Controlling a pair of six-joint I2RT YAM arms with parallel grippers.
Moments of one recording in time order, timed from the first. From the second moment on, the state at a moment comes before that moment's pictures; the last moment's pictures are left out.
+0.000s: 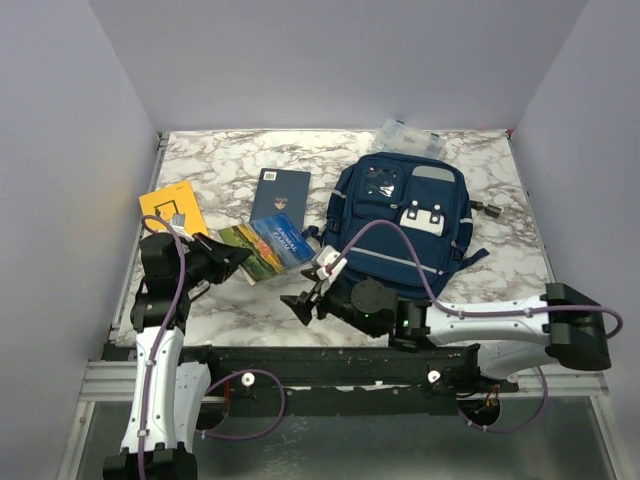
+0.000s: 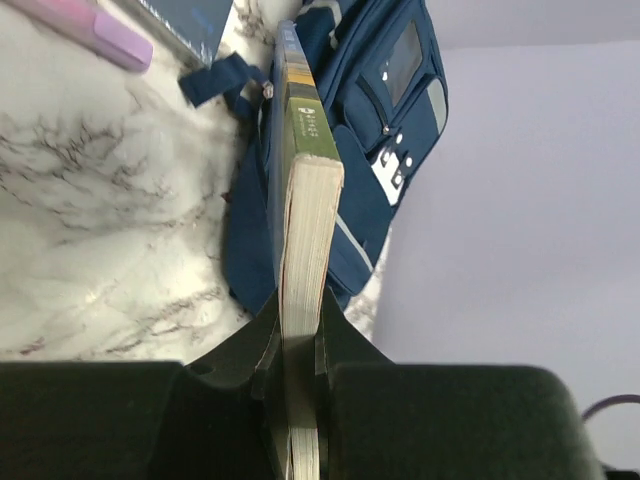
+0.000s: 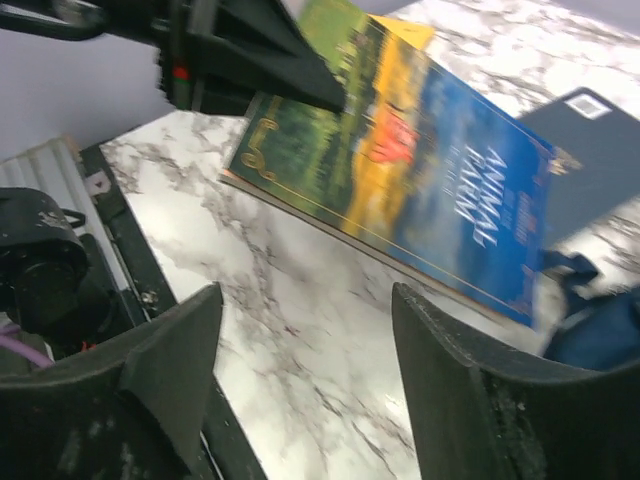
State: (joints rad) left arm 0.11 0.64 0.55 -0.42 0.66 -1.04; right arm 1.37 1.38 0.74 0.56 0.36 0.08
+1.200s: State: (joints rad) left arm 0.11 0.55 0.72 -0.63 0.64 -0.74; right arm 1.06 1.27 0.90 -0.51 0.37 0.06
